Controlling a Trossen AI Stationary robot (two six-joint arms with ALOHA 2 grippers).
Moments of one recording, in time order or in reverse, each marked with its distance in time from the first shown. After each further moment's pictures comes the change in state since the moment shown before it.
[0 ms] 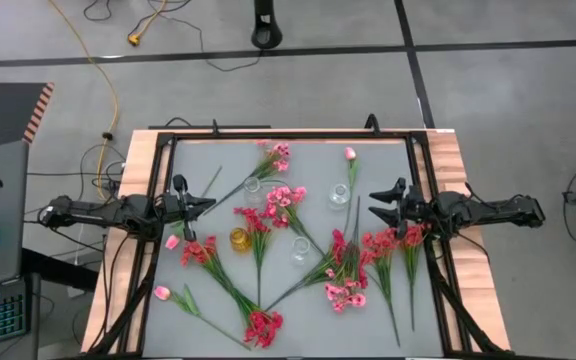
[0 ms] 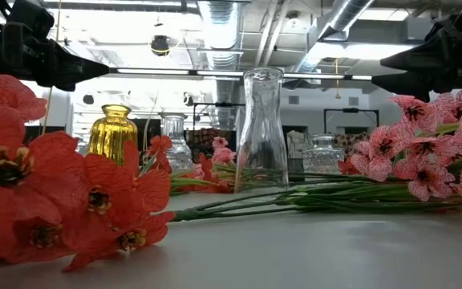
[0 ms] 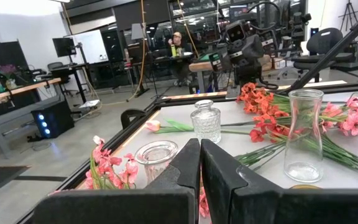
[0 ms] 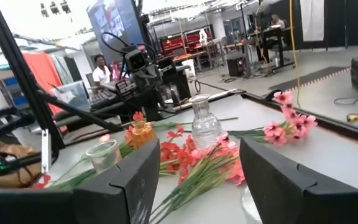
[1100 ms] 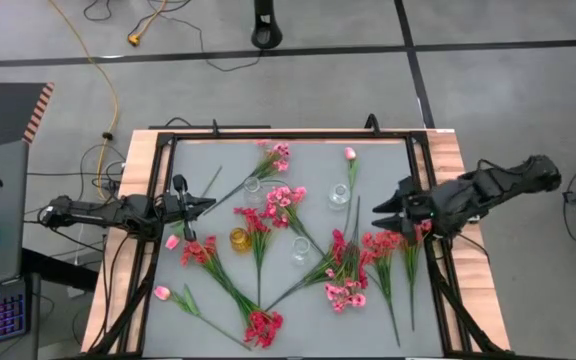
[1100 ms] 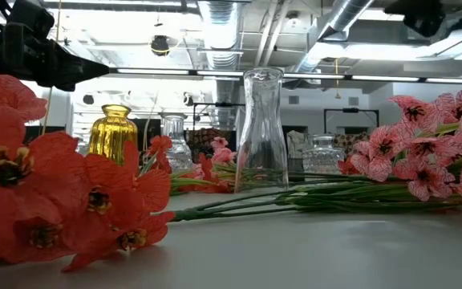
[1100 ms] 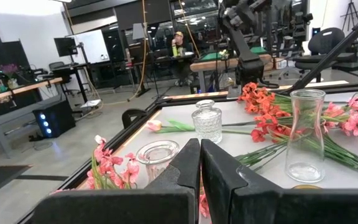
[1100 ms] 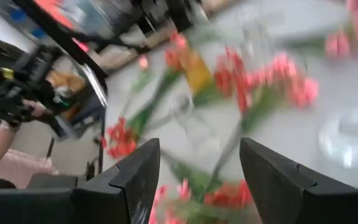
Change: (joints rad) left arm 0.000 0.000 0.000 0.000 -0.005 0.000; right arm 0.275 0.712 0.871 -0.741 -0.014 0.482
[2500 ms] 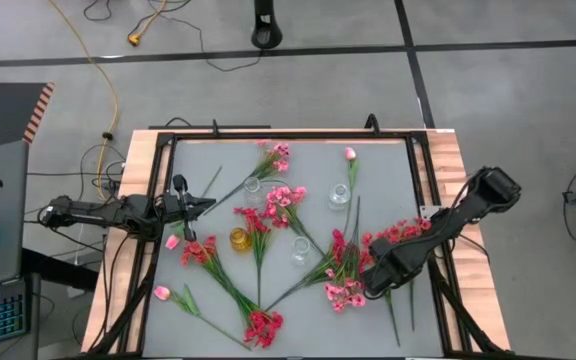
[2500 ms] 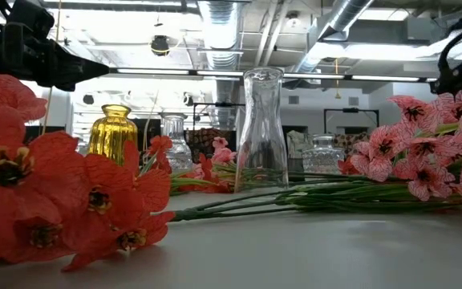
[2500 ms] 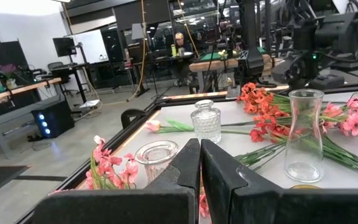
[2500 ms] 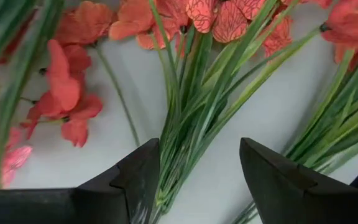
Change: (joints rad) left arm 0.000 0.000 0.000 0.000 0.004 0.000; right arm 0.257 0.825 0.006 -0.281 -0.335 0.994
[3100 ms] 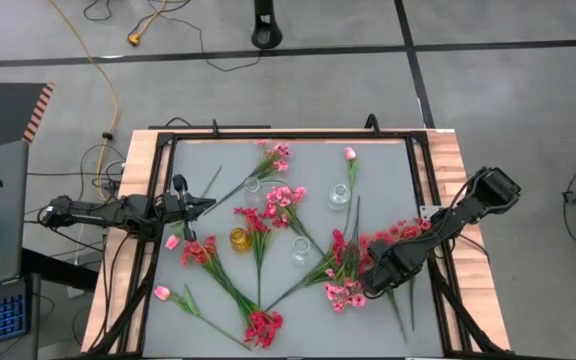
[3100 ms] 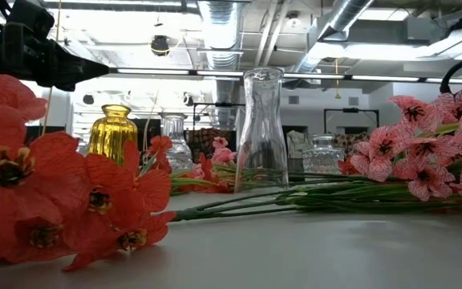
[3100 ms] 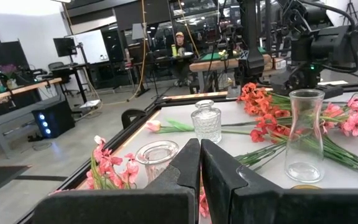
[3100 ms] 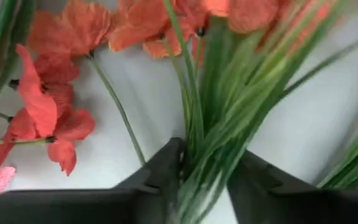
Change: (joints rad) left arm 0.000 0.000 0.000 0.000 -0.001 0.000; right arm -0.001 0.012 -0.117 0.146 0.003 -0.027
